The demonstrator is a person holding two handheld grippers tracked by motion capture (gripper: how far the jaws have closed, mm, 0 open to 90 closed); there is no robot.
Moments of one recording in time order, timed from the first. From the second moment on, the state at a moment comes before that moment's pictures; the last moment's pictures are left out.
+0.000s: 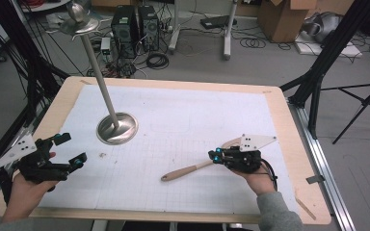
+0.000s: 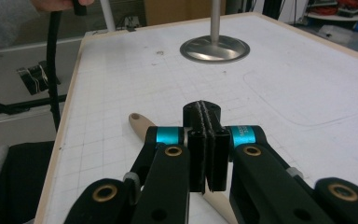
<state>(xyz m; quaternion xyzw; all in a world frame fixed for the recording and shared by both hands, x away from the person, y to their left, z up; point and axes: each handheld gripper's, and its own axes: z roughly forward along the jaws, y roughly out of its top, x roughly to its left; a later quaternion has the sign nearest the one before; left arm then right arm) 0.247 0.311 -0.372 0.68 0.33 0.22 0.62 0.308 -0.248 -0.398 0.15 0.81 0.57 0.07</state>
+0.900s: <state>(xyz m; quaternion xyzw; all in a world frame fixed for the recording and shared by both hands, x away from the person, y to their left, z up) 0.243 0.312 -0.376 0.68 0.33 0.21 0.61 0.326 -0.227 -0.428 0.21 0.85 0.48 0.07</state>
